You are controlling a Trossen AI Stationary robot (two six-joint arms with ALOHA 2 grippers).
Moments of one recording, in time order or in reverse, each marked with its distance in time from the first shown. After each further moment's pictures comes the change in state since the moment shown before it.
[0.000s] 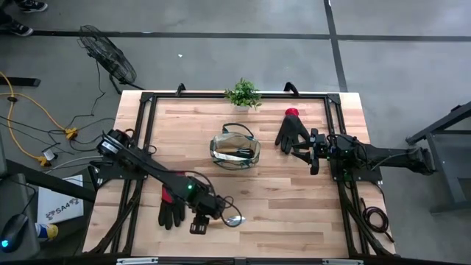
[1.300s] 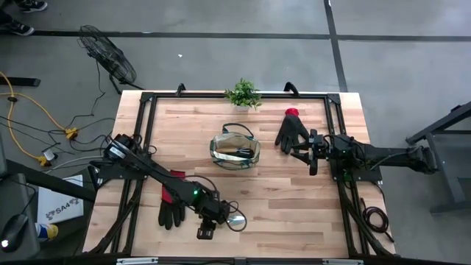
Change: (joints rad) left arm -0.009 0.090 0.001 0.170 0.009 -0.027; right arm 0.000 0.050 0.000 -0.003 0.000 0.000
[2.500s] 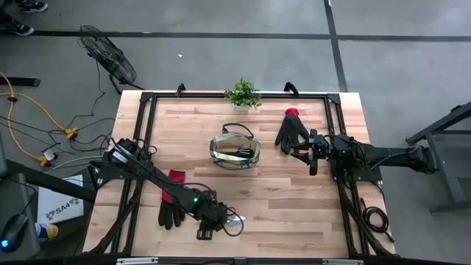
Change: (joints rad) left arm -0.046 0.052 -0.003 -0.032 -0.165 -0.041; right arm 0.000 0.002 0.000 0.001 0.000 0.000
